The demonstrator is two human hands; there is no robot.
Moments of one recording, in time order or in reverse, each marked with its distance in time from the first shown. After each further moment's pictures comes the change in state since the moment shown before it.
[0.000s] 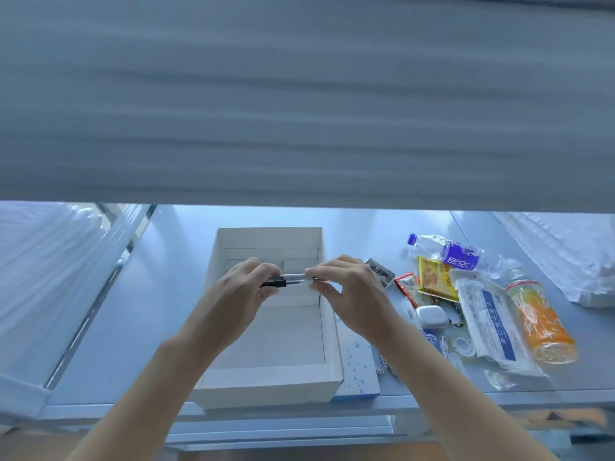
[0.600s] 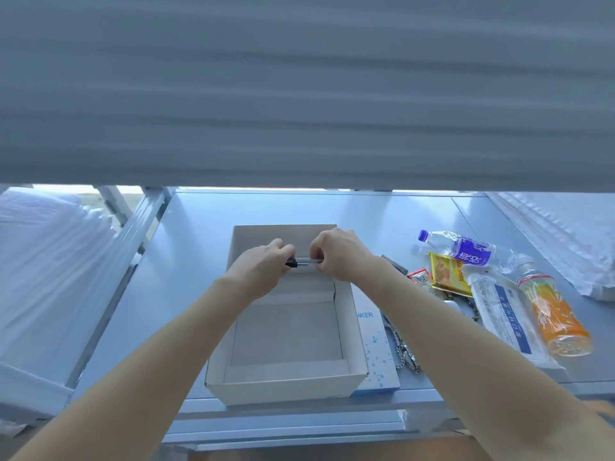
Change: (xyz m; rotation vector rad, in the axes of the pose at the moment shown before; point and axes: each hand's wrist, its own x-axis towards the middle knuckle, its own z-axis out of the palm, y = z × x) left_hand 0.064 -0.066 0.039 0.314 -0.362 -0.059; right_hand 0.092 0.011 0.032 -0.425 -0.507 0.189
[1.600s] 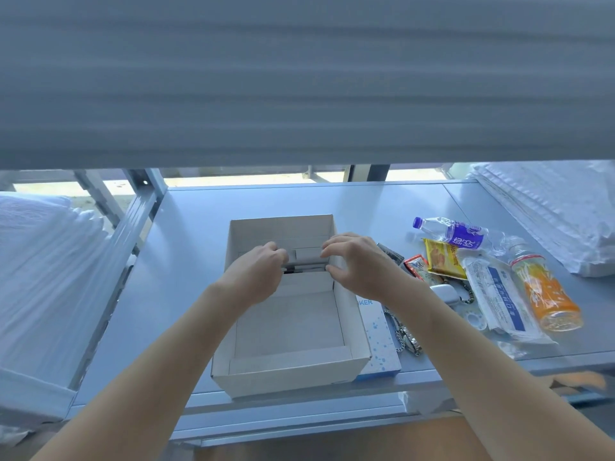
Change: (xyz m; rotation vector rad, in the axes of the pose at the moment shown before) left_hand -0.022 0.009 -0.004 -0.038 -0.075 -0.012; right_hand -0.068 0.012 0.013 0.203 0.265 -0.102
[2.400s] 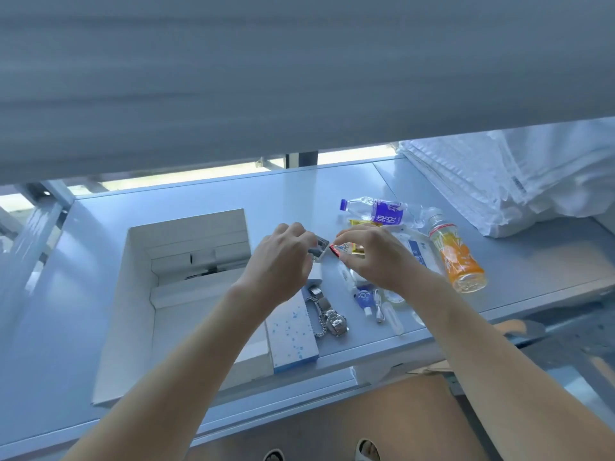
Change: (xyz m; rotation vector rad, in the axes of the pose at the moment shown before) left_hand 0.045 0.200 -0.010 -0.117 0.264 0.224; right_hand -0.109 0.114 -0.084 0.033 0.079 0.229
